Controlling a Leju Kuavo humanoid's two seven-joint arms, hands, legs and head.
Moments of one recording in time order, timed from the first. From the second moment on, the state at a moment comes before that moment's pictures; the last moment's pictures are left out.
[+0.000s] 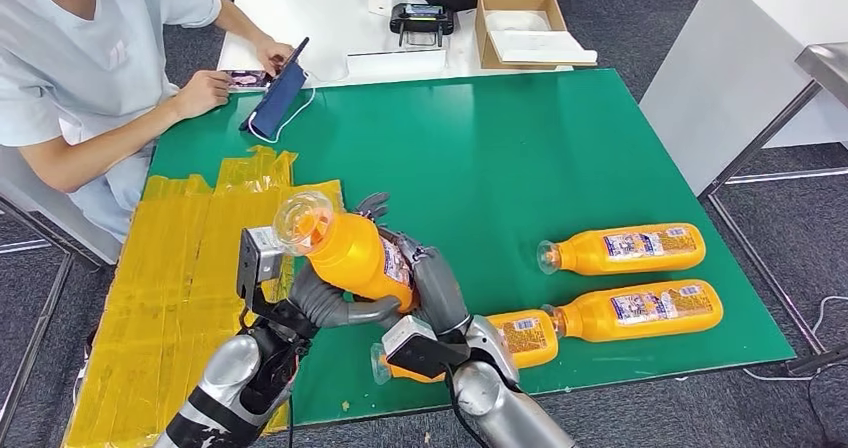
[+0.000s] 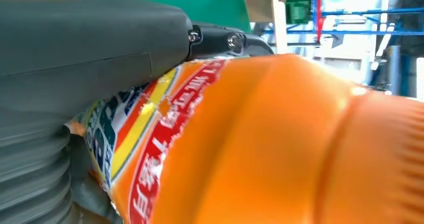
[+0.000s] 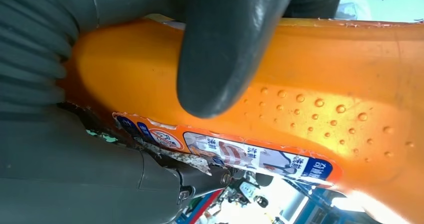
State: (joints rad) left arm -0.25 -0.04 -0.55 -1.45 0.36 -0.14 -0.19; right arm -0.24 0.15 0.64 -1.24 0.41 -0.26 -0.44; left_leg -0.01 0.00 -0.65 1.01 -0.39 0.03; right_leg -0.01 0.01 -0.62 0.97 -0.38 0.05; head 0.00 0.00
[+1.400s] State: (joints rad) left arm -0.23 -0.04 -0.52 -1.53 0.40 -0.10 -0.20; right arm -0.26 0.16 0.66 -1.16 0.41 -0.28 -0.43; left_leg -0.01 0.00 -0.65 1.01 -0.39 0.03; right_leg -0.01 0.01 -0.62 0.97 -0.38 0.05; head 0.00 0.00
